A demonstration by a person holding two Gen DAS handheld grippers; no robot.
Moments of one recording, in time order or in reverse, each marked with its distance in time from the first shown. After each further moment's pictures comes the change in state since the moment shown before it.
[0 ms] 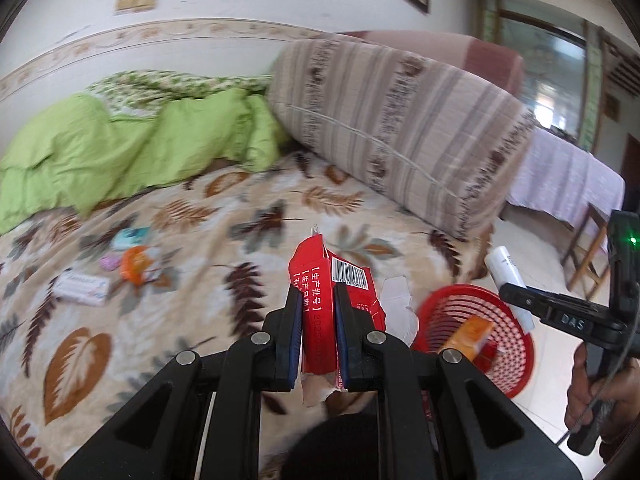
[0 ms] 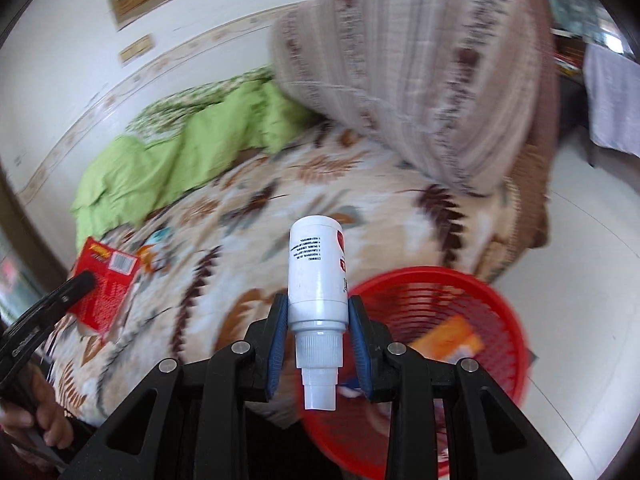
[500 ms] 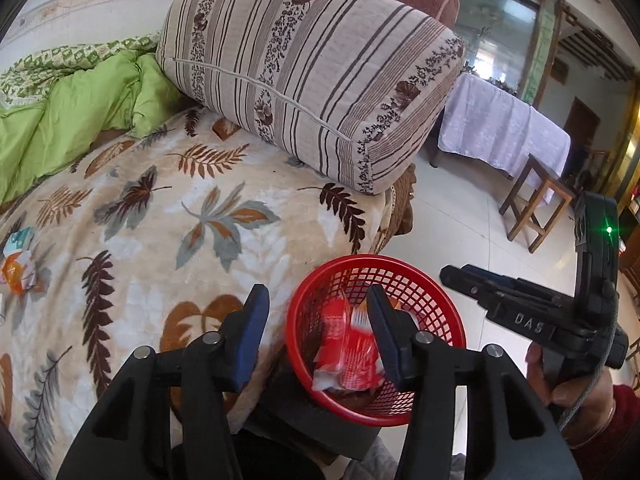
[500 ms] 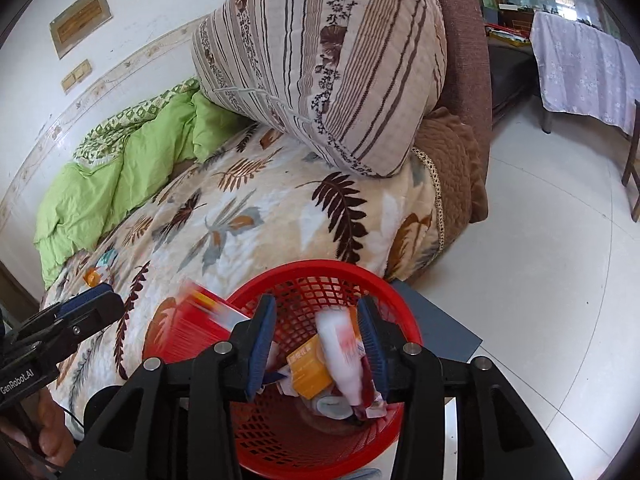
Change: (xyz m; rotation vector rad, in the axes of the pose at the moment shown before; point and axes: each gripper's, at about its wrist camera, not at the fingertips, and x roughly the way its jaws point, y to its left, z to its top) left arm 0.072 -0.094 0.006 0.078 0.175 -0.231; right arm -0.010 -0.076 -0.001 0.105 0.014 -0.111
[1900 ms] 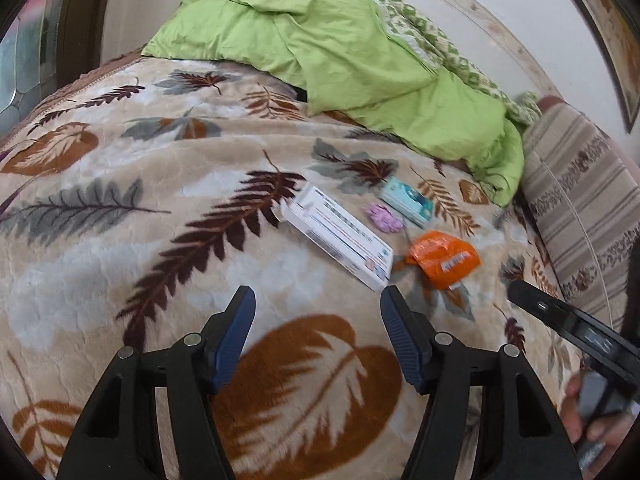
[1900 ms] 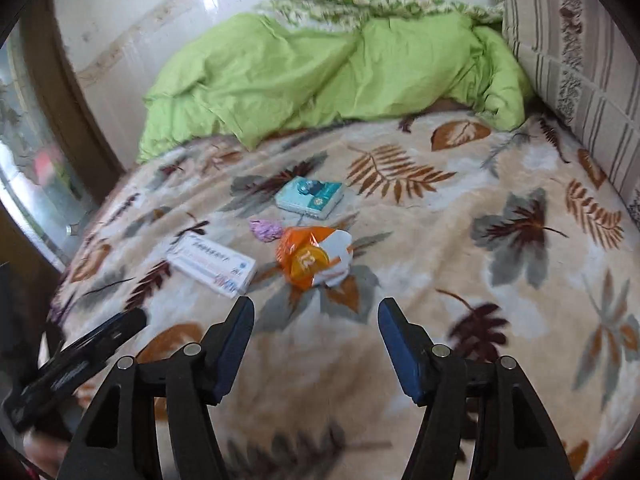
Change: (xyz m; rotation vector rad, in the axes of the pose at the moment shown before) left arm -0.142 0.416 -0.129 -0.770 -0.172 0.557; right arm 0.205 0.432 -0.010 -0.496 0.235 0.359
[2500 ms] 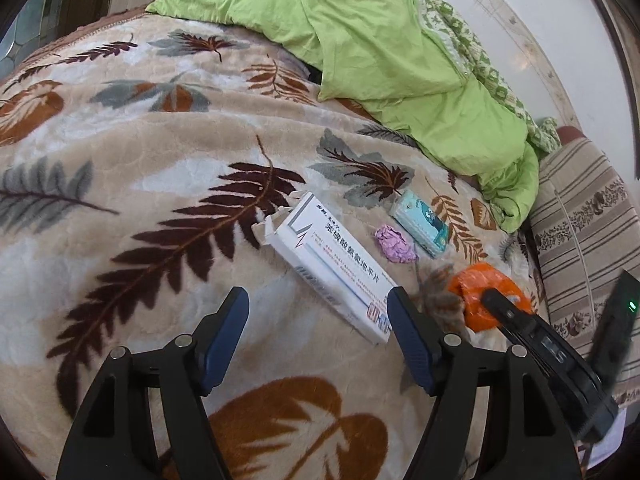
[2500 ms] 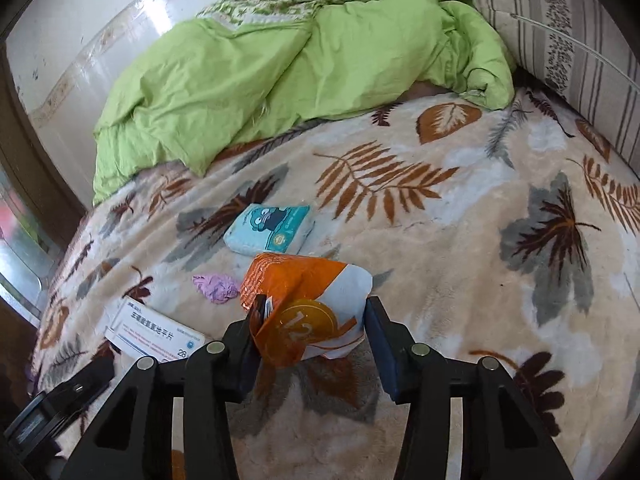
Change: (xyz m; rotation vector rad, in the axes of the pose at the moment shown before) left arm 0.067 0.000 0.027 -0.144 0.075 -0.042; right arm 0.065 -0.021 0.024 0.153 -0.062 -0.052
